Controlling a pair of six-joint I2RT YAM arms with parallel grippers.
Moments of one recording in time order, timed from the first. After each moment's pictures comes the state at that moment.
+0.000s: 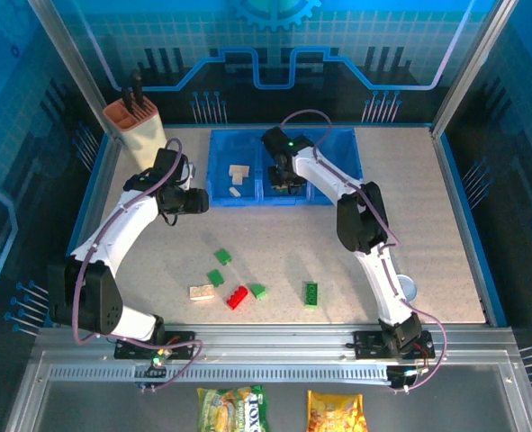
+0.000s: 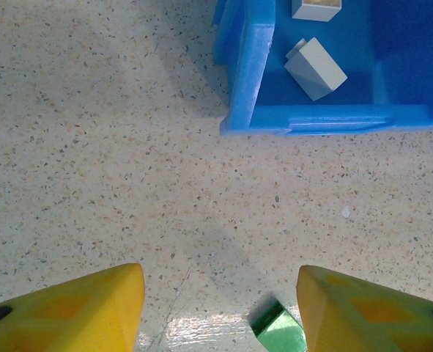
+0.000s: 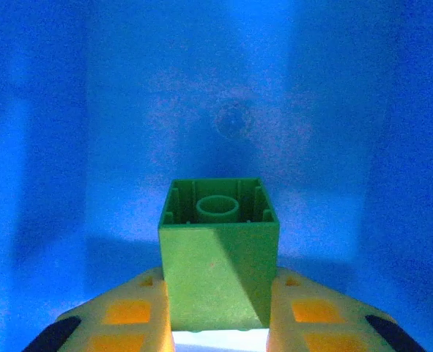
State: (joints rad) left arm -0.15 1.44 1.15 -0.79 0.07 -0.25; right arm 0.54 2.42 2.21 -1.07 0.14 0.43
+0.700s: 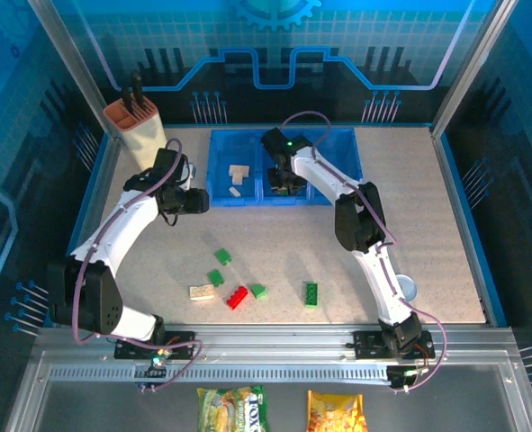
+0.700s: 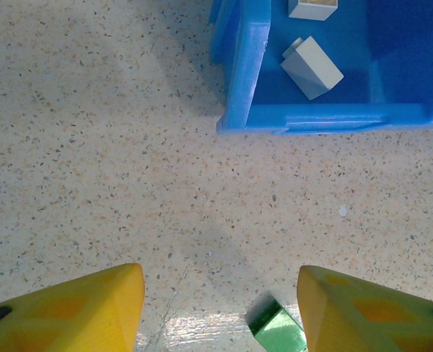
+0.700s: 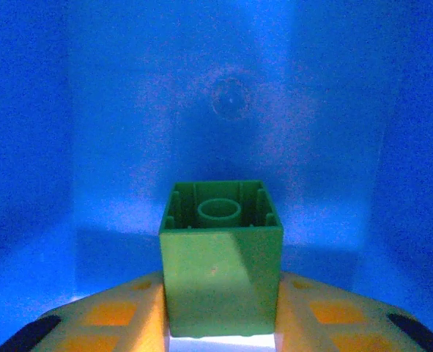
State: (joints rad) left arm -0.15 1.44 1.15 -0.79 0.08 -0.25; right arm 0.54 2.44 2.26 -1.13 0.13 0.45
